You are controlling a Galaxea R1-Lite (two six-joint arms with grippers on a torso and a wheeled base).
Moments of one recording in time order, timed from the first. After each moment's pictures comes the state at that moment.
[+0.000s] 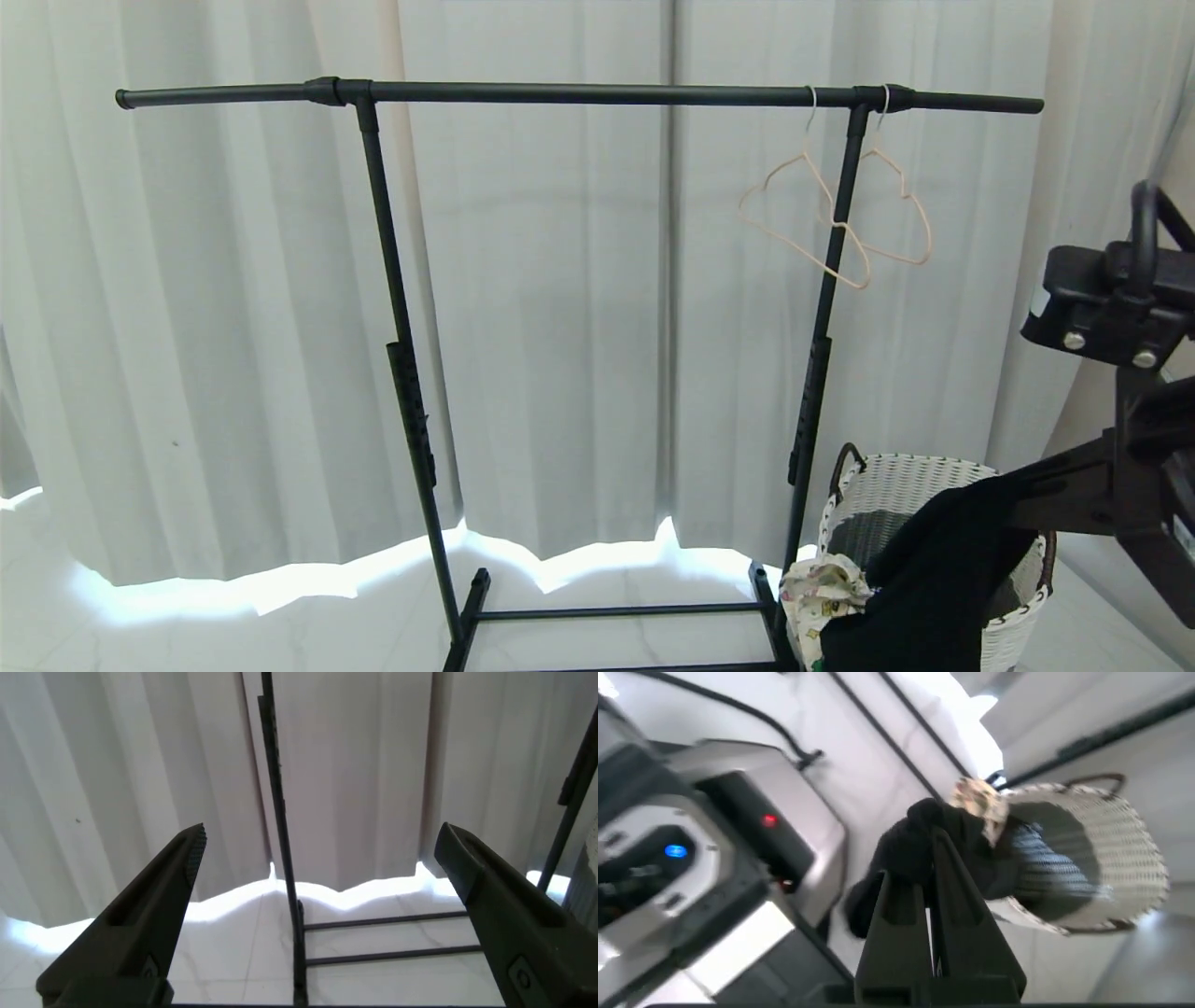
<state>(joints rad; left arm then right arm) 0.00 0.00 0.00 0.03 -0.05 0.14 0.86 1.35 -1.41 0.88 -0.05 -0.11</state>
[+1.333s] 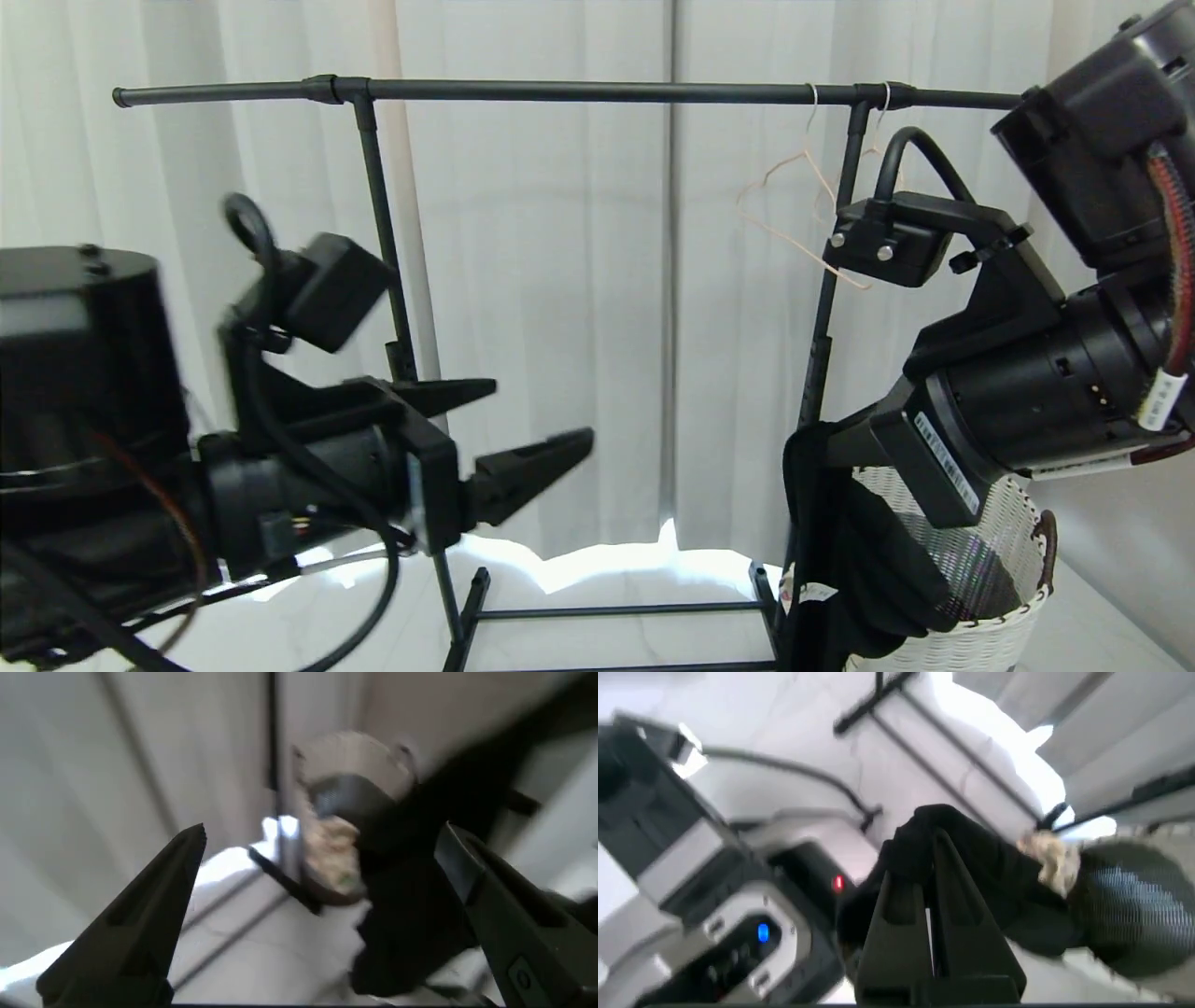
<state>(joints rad) -0.67 1.35 -0.72 -0.38 -0.17 -0.08 0.92 1.58 -1.58 0.76 0.02 0.11</state>
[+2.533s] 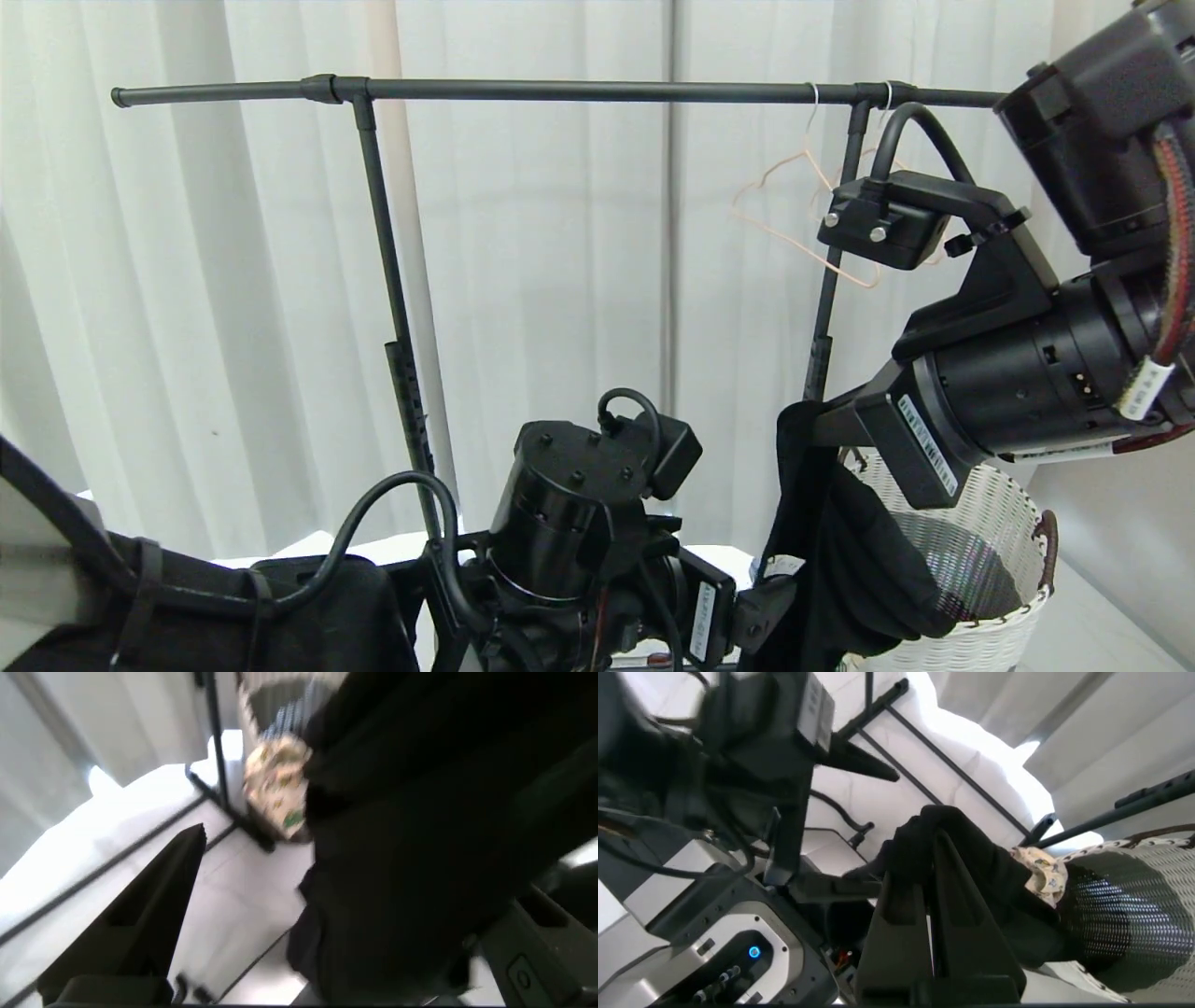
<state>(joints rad) -0.93 1.83 -0.78 -0.55 -0.04 -0.26 0.93 1.57 -1.57 0.72 -0.03 0.11</state>
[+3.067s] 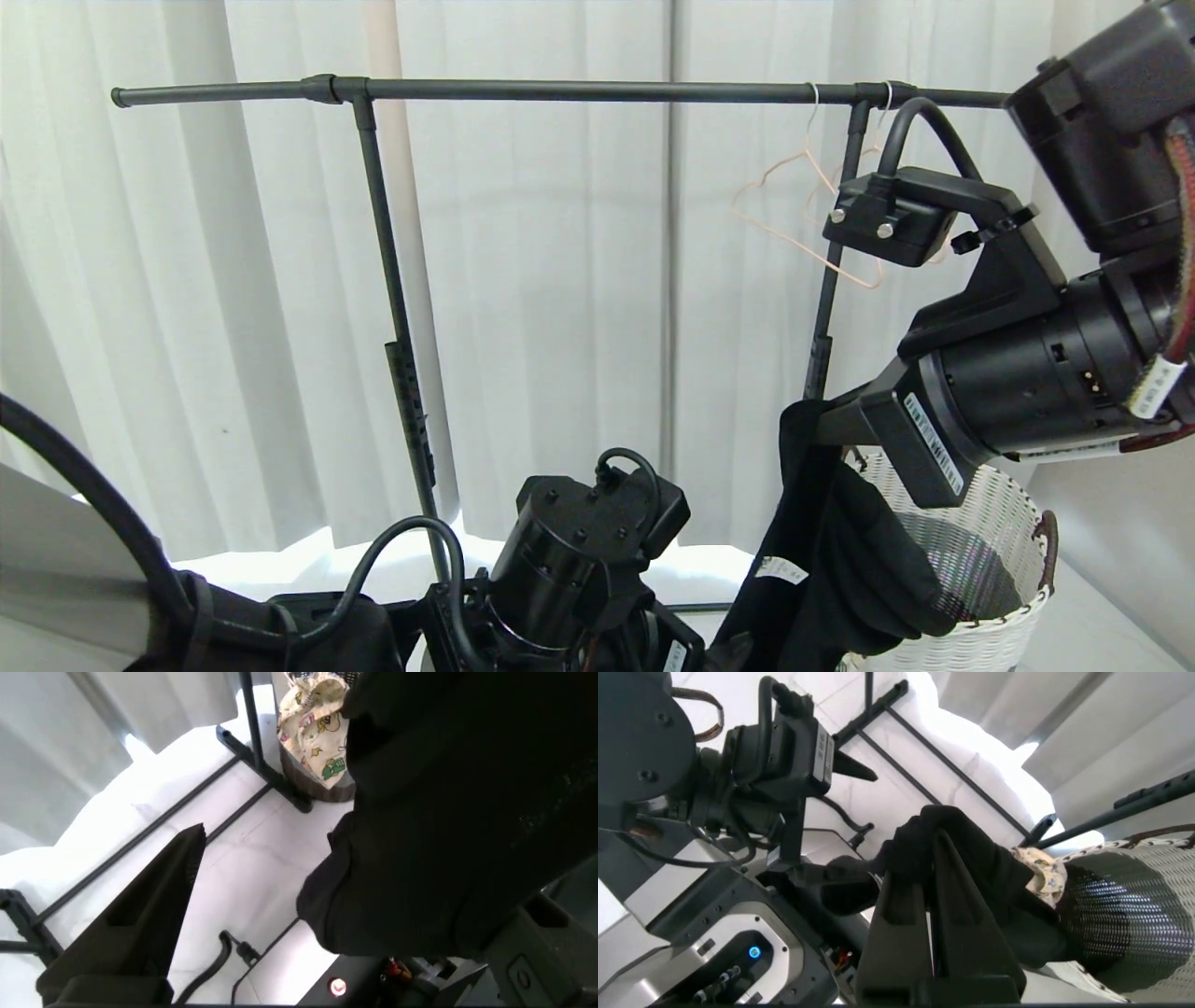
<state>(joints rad) -0.92 1.85 -0.68 -0.56 -0.01 -0.16 0.93 1.57 -1.57 0.72 -0.03 0.11</state>
